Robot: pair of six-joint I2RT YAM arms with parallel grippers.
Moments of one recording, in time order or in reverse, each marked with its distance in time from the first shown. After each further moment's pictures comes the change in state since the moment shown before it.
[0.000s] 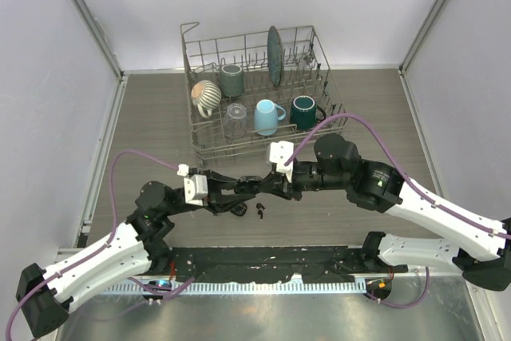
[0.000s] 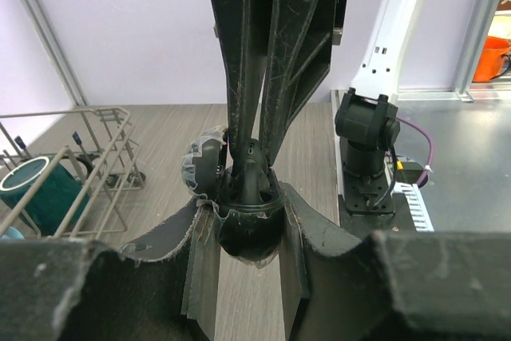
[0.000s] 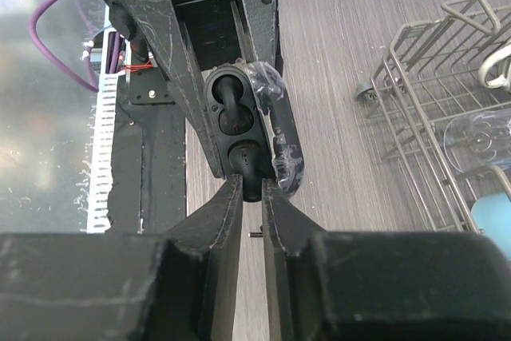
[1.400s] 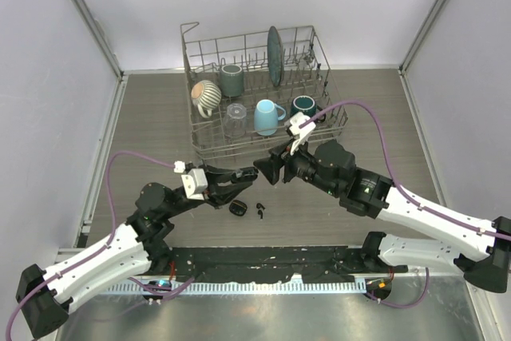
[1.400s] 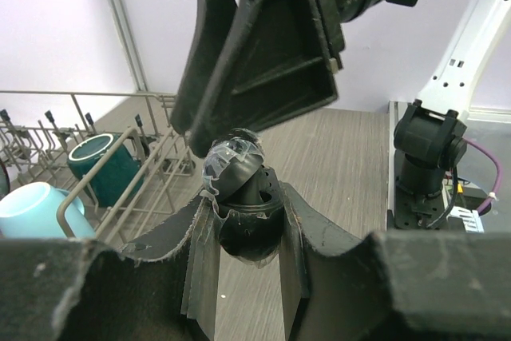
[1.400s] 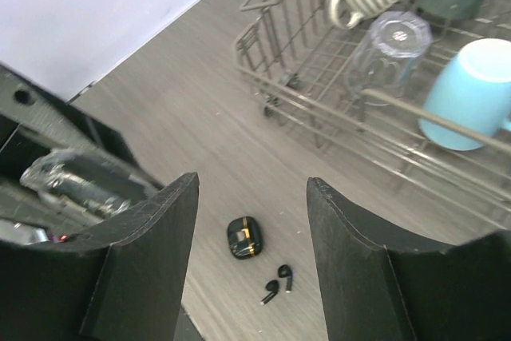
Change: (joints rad) left arm 0.000 -0.013 -0.018 0.011 -0.180 0.027; right arm 0.001 -0.023 -0.180 0.341 0.557 0.483
